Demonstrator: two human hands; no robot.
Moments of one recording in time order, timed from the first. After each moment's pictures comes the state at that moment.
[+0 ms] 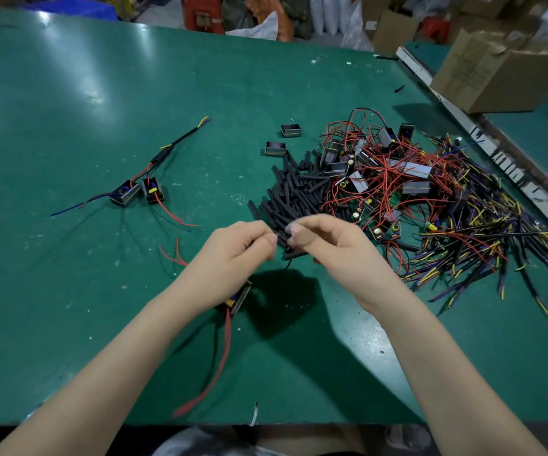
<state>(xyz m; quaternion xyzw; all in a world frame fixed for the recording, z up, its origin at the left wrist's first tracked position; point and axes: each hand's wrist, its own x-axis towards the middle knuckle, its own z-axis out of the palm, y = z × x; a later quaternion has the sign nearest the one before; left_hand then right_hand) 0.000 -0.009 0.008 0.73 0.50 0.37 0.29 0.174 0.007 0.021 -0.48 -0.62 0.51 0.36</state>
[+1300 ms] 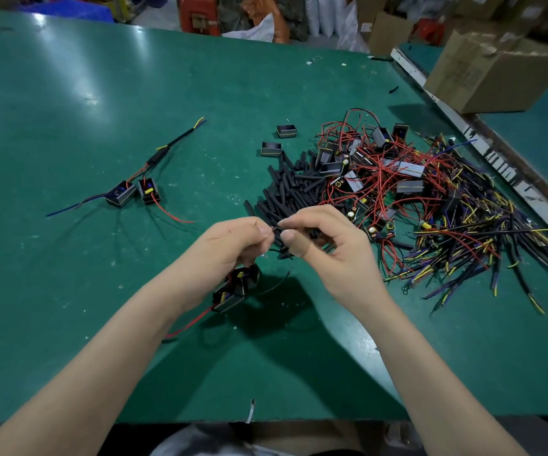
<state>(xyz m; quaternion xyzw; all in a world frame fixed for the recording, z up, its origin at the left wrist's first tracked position) 0.002 -0.011 0.014 0.58 0.42 0.42 0.56 0.172 -0.008 0.015 -0.39 -0.73 0.31 0.47</state>
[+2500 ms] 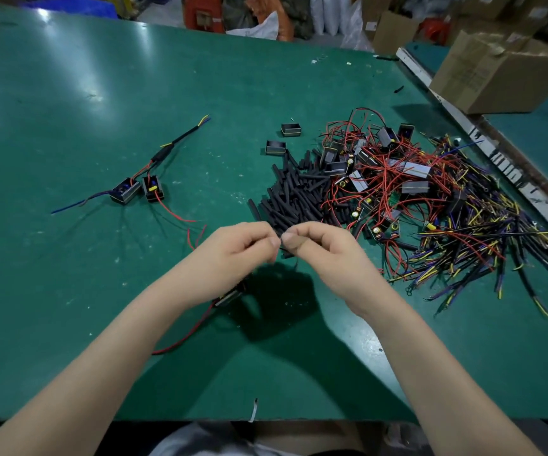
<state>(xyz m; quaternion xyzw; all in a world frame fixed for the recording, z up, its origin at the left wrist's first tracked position) -0.002 -0.011 0.022 0.75 0.46 0.33 0.35 0.170 0.003 0.016 -0.46 -0.66 0.48 0.35</state>
